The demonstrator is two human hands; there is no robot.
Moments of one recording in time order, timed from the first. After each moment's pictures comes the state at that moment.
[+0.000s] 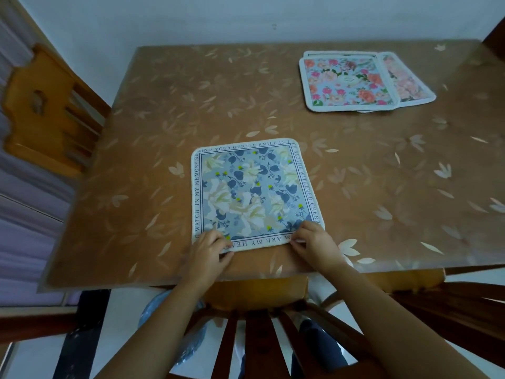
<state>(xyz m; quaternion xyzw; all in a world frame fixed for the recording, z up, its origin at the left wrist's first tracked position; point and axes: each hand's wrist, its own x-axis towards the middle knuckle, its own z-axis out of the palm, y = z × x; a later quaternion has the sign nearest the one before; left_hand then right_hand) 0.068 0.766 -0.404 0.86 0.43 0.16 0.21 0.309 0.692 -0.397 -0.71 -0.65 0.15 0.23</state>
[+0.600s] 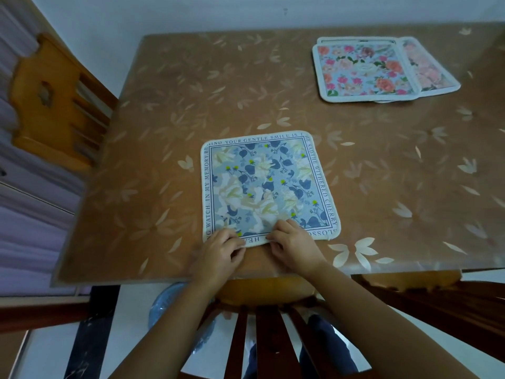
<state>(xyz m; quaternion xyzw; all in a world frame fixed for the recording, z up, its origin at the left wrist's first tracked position) 0.065 0.765 -0.403 0.87 0.40 0.18 0.22 0.252 0.719 -0.397 -0.62 -0.73 0.14 0.24</state>
